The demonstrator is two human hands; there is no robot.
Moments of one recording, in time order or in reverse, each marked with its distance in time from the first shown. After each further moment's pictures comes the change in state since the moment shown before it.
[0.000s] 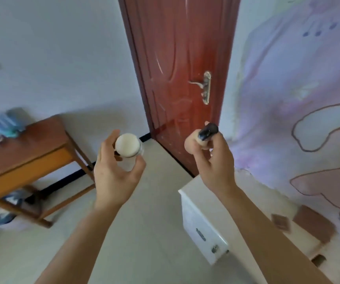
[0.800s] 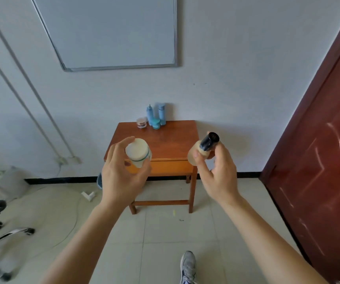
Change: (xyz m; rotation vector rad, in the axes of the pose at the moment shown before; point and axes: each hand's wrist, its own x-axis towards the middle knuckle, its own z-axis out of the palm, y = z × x) left_hand 0.136 -0.379 -0.382 0.243 0.462 -0.280; right_hand 0.011 -0.205 0.594 0.253 -0.448 -0.402
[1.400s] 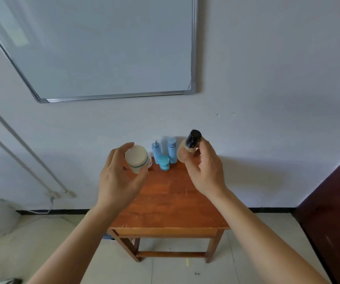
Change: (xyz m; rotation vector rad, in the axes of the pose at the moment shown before) left_hand 0.332 -0.148 0.146 0.132 -0.072 0.000; right_hand 0.303 0.171 0.232 0.049 -0.117 0.053
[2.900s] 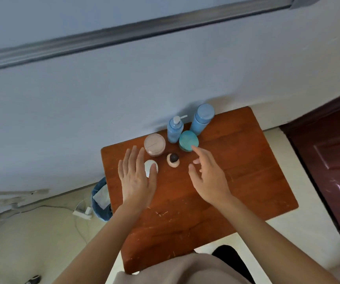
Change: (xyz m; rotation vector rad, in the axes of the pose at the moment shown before) left_hand 0.145 -0.379 0.180 0.342 -0.613 -0.091; right_hand 0.032 0.145 0.316 -0.310 -0.389 0.681
